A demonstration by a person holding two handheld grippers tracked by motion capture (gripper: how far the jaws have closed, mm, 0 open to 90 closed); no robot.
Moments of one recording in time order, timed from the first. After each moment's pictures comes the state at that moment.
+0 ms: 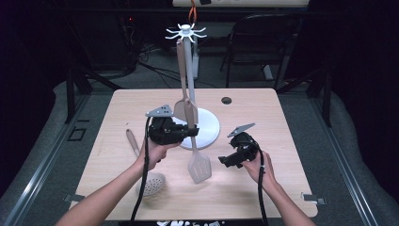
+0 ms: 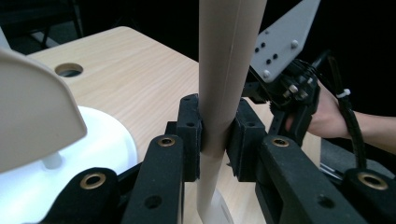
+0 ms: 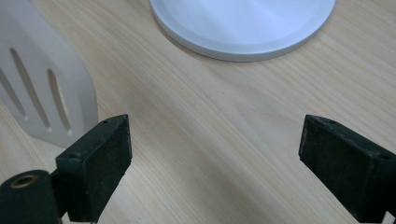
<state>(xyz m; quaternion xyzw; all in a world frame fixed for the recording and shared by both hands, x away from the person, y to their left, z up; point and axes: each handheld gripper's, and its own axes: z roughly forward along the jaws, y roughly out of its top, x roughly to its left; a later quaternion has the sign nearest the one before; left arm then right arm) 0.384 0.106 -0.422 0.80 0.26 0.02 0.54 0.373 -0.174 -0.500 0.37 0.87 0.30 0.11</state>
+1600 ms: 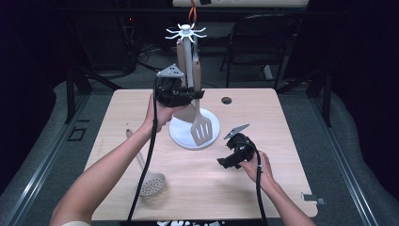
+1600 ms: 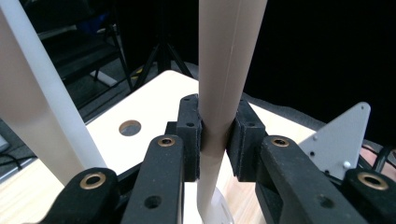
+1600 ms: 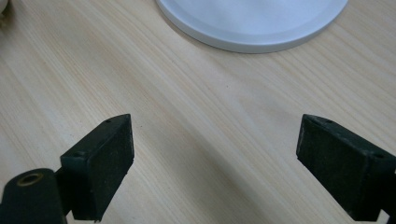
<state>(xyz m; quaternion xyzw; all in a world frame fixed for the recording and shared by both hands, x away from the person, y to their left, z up) 0.442 0.083 -0.345 0.81 0.24 0.12 0.53 0.376 -0.166 -0.509 0.36 0.89 0.27 0.11</state>
